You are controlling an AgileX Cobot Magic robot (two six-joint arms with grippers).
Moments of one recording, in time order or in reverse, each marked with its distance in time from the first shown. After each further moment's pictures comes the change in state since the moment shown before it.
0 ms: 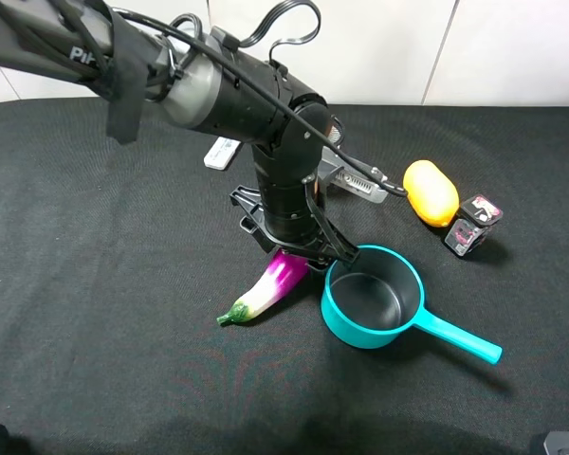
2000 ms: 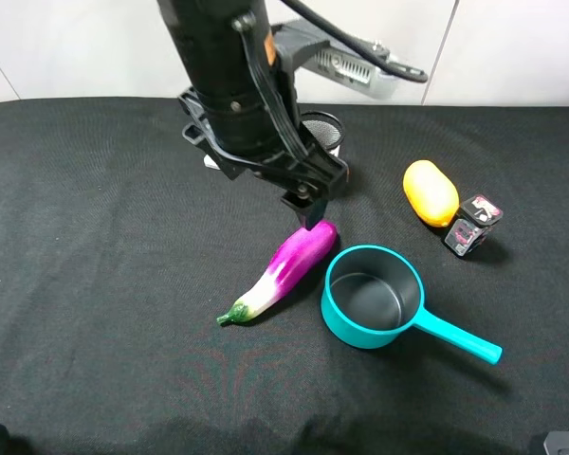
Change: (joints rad) left arm 0.000 -0.392 -0.005 -0.001 0.278 0.130; right arm 0.000 0.000 0.000 0.001 0.000 0.000
